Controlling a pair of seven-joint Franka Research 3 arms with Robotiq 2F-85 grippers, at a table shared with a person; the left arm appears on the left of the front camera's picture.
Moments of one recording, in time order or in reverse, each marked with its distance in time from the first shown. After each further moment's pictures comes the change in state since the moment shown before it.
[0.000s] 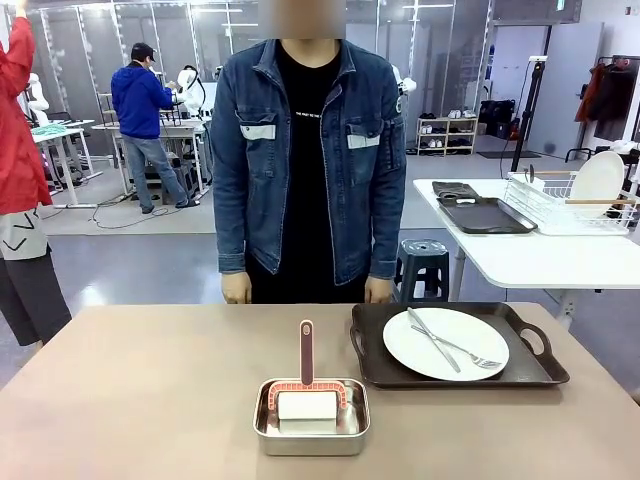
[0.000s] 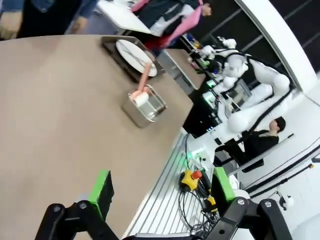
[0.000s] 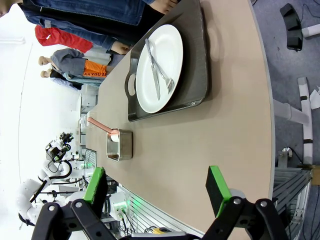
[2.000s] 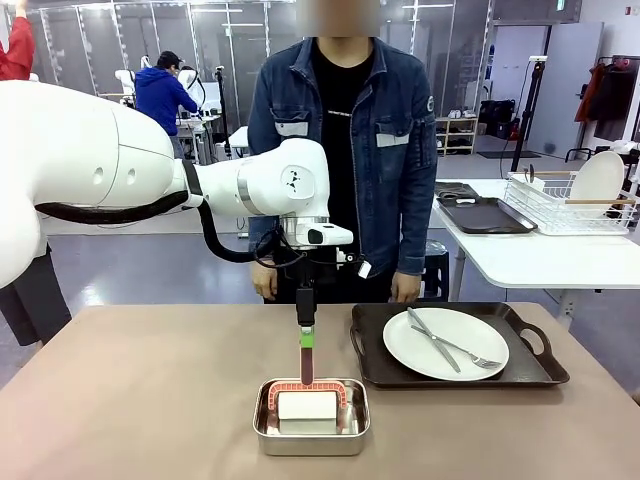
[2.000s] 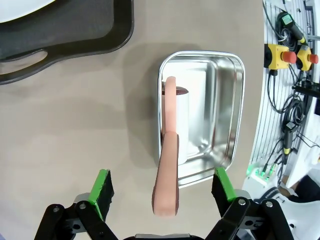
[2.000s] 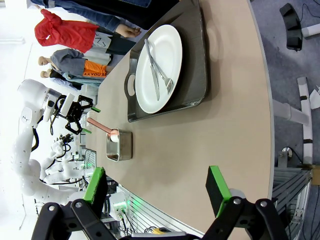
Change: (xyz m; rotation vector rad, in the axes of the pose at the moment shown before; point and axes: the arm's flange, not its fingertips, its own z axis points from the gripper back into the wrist) left arm 0.186 -0.033 -0.632 0.082 1.409 -0.632; right arm 0.000 0.000 -0.001 -0.001 0.000 0.000
